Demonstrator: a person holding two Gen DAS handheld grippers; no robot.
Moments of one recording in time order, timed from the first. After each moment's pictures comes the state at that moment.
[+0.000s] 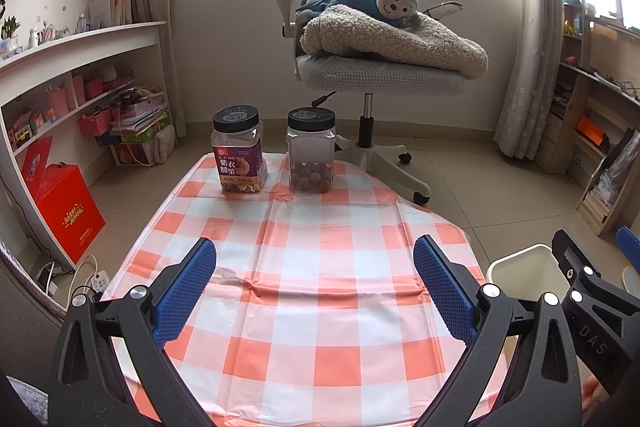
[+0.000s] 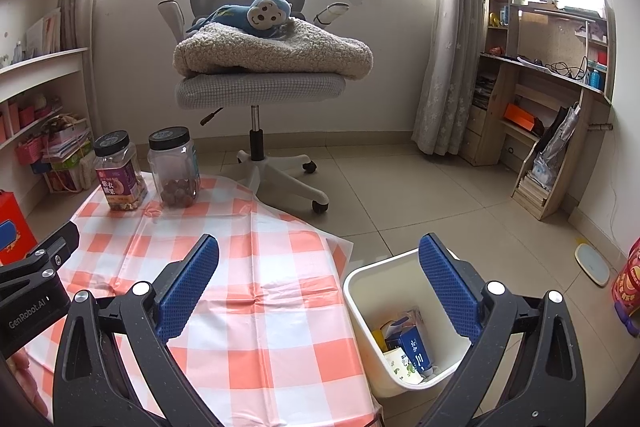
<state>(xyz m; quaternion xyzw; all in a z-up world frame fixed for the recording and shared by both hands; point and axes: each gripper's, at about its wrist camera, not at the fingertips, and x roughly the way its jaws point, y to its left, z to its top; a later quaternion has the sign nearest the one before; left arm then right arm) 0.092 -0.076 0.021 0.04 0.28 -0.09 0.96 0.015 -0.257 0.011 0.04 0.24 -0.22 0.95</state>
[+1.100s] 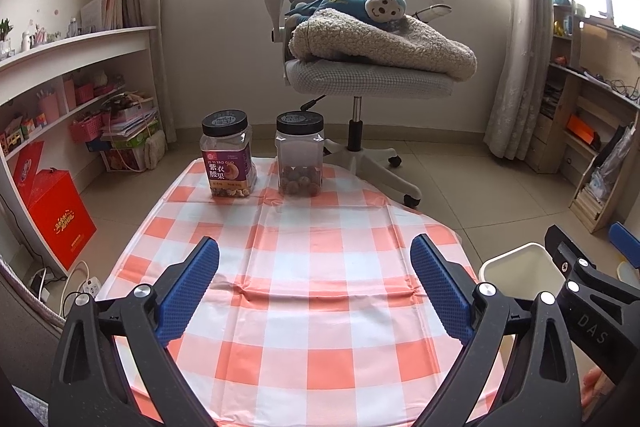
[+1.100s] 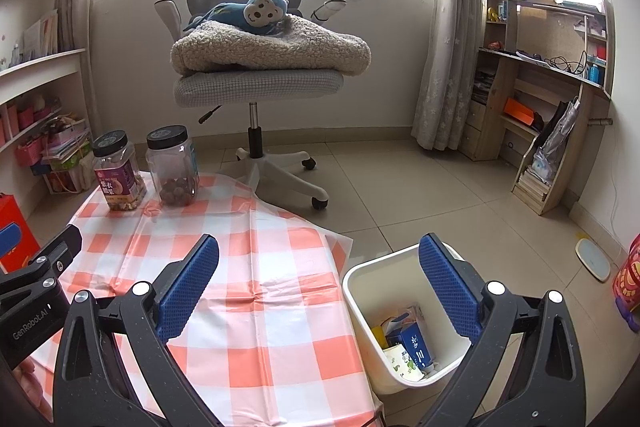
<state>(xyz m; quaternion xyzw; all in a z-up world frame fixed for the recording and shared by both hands) 0.092 -0.081 0.019 0.03 0.27 -0.11 0.96 0.016 -0.260 0.013 0.04 0.24 -0.21 0.95</state>
